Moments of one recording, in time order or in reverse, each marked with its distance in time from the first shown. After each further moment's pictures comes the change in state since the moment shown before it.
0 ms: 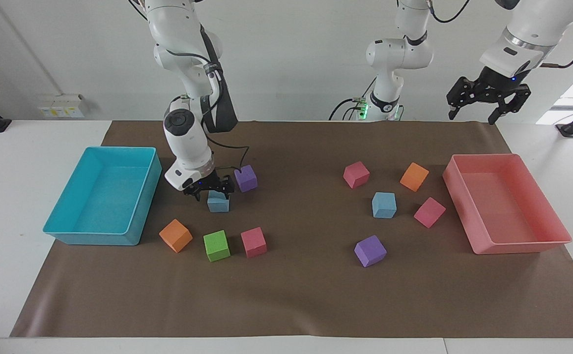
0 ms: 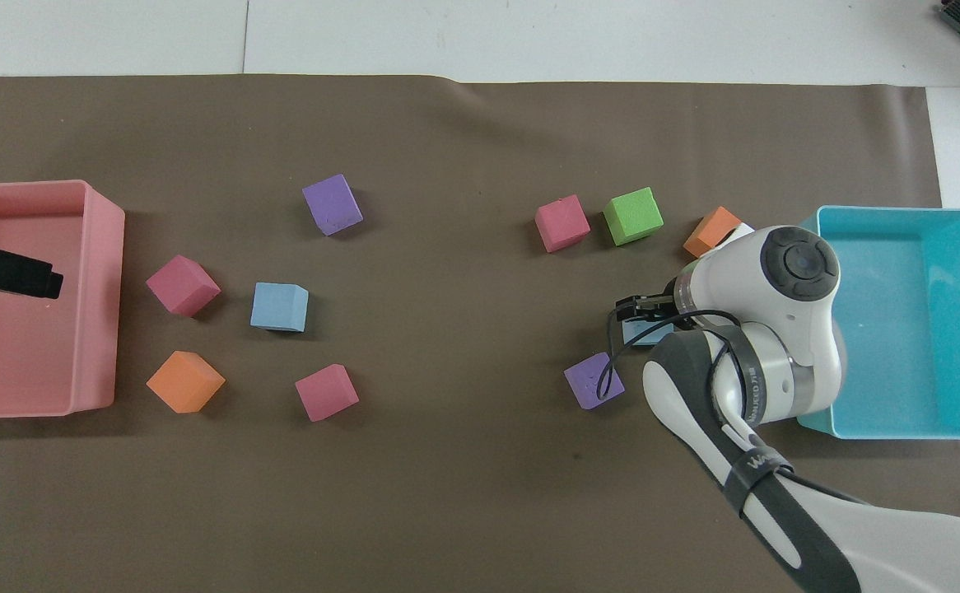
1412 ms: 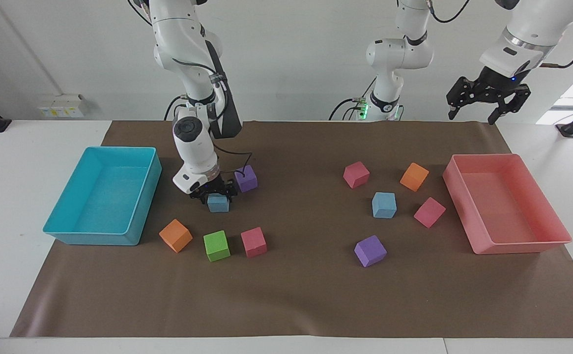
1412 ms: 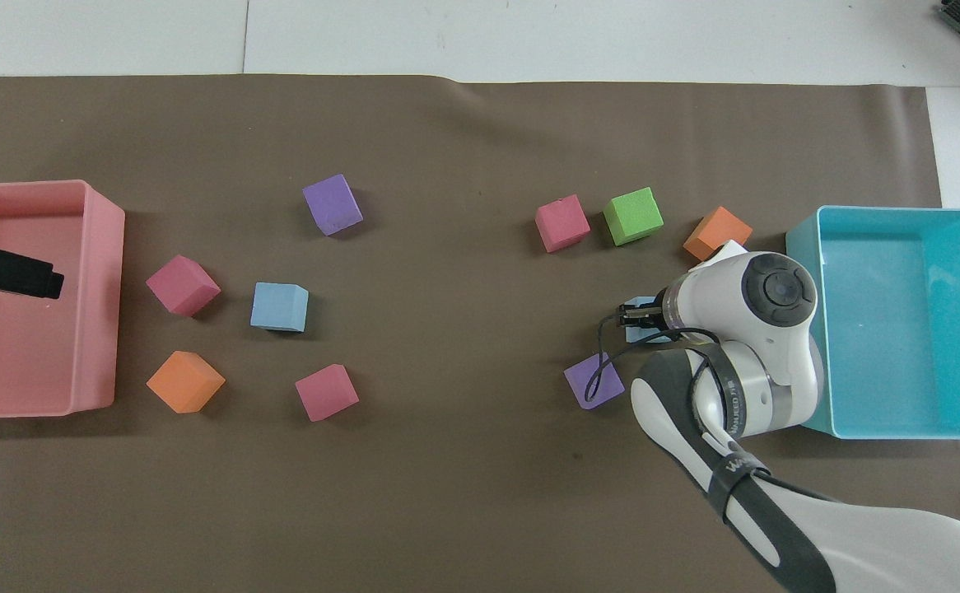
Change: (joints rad) left arm 0.000 0.000 -0.001 0.000 0.000 0.000 0.000; right arm 0.010 0.009 -0.002 -0.057 0.001 0.112 0.035
